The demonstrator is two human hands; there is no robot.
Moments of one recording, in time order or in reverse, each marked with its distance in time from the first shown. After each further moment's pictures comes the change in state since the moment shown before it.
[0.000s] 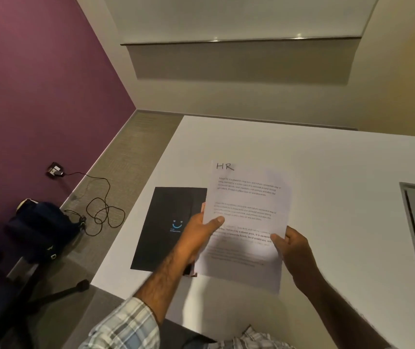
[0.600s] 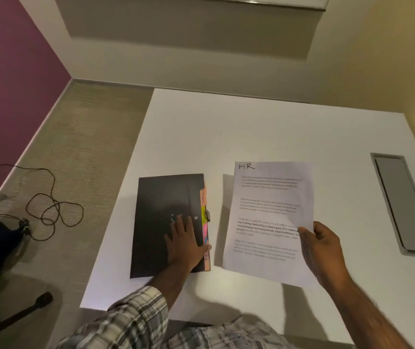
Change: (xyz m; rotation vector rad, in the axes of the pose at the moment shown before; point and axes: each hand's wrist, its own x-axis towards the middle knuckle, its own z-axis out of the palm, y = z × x) left_hand 0.066 -0.129 -0.110 1.323 -0.003 -0.057; right_hand -0.023 0.008 0.053 0.066 0.461 0.165
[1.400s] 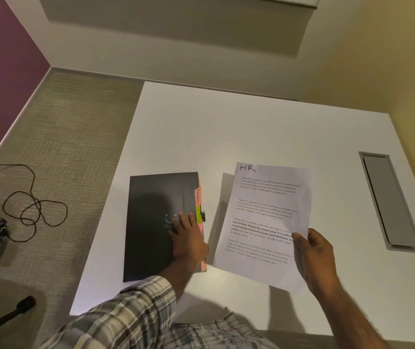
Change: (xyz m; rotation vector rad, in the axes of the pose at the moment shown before) left_hand 0.020 0.022 0.011 0.087 -0.004 0.037; right_hand -0.017 0.010 0.017 0.163 0.085 0.067
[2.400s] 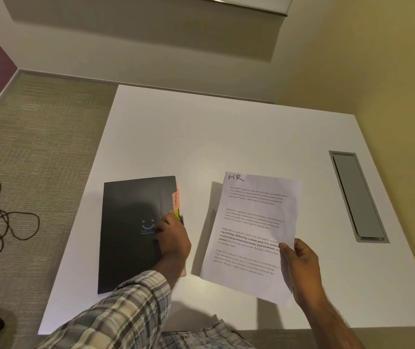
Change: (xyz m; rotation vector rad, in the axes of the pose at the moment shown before) left_hand 0.026 0.035 0.003 0.143 0.046 -0.158; right_hand -0.012 0.010 -0.031 -0.016 0.050 0.044
